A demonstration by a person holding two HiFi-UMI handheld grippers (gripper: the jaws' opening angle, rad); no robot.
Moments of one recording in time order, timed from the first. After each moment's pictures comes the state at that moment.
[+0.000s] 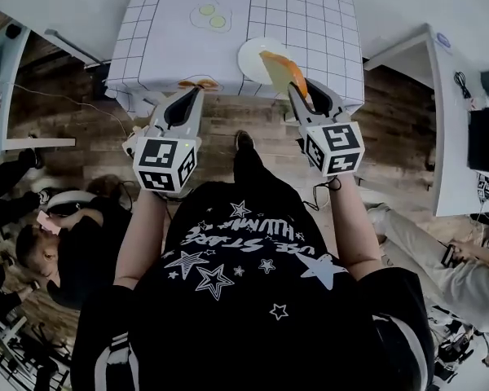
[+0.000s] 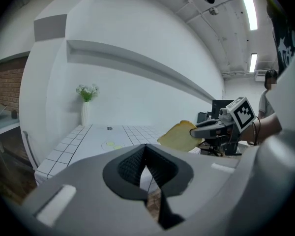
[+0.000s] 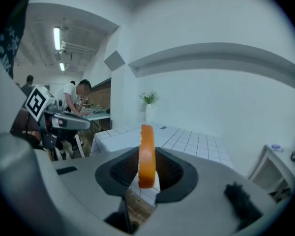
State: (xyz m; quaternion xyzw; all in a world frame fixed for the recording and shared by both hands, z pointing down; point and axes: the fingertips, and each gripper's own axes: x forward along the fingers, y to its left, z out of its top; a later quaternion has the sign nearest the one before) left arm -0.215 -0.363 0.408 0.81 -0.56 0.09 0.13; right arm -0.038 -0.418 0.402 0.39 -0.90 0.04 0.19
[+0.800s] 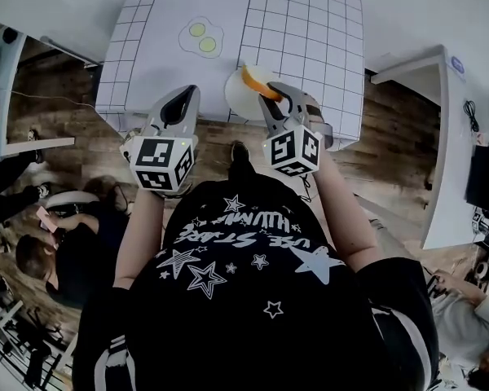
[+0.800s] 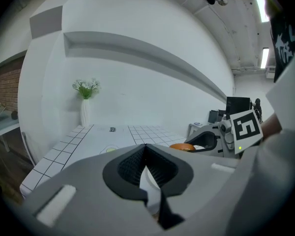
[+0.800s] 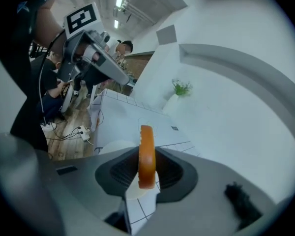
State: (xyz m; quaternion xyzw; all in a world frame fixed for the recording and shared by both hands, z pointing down) left arm -0.206 -0.473 0.415 0.78 -0.59 0.11 0.15; right arm -0.084 -0.507 0.465 0.24 -0.87 -0.21 0.37
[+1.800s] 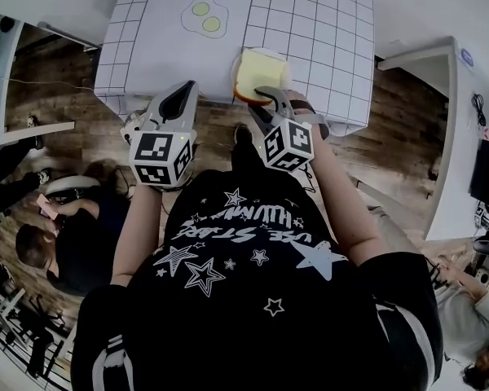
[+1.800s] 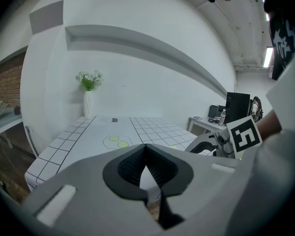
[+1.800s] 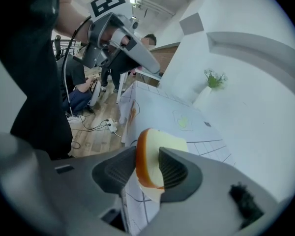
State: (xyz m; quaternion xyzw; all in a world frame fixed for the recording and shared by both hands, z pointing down) left arm -0.212 -0.448 0.444 0.78 -0.59 0.13 0.18; right arm -0.103 -0.446 0.535 0.09 -0.88 -0.19 0.43
